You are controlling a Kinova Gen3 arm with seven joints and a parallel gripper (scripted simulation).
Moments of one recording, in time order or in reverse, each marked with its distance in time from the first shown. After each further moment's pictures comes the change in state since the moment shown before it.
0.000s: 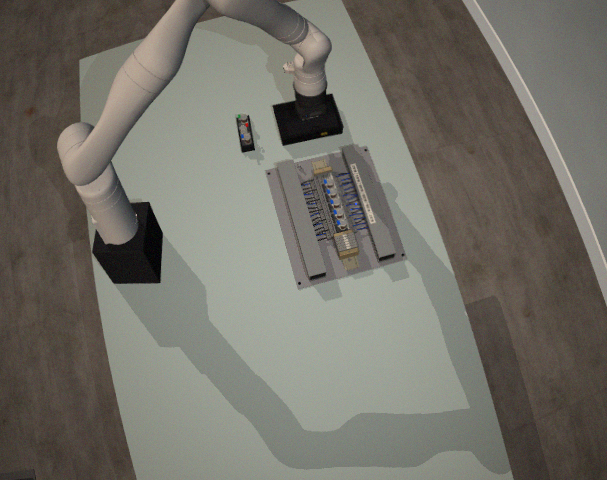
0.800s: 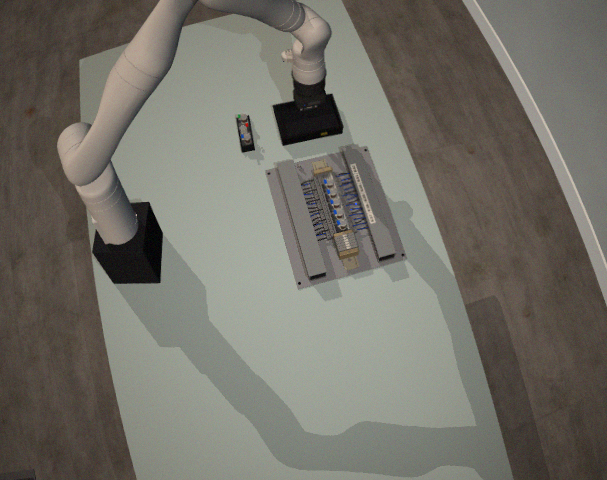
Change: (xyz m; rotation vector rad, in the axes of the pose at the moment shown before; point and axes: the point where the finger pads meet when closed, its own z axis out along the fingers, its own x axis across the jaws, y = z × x) arm -0.003 -0.002 -0.046 -0.002 -0.009 -0.001
